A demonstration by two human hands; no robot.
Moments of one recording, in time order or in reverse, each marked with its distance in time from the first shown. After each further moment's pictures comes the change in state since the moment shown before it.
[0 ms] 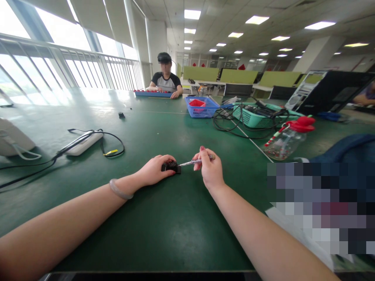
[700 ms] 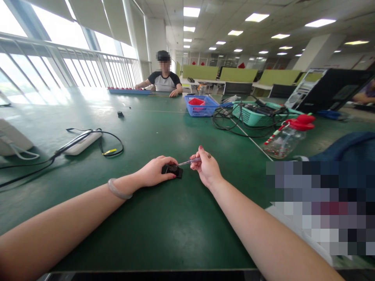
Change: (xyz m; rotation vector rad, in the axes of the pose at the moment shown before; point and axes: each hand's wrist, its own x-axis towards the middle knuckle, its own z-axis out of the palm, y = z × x) left_hand -0.003 0.007 -0.004 -0.030 -0.076 0.123; right_hand 0.010 0.021 -0.005 0.255 -0.003 0.357
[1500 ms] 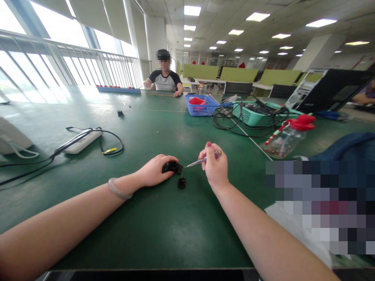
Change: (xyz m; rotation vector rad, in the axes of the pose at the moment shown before) left_hand -0.001 -0.004 0.006 0.045 0.047 -0.002; right_hand -0.021 -0.029 0.005 -0.378 0.040 -0.471
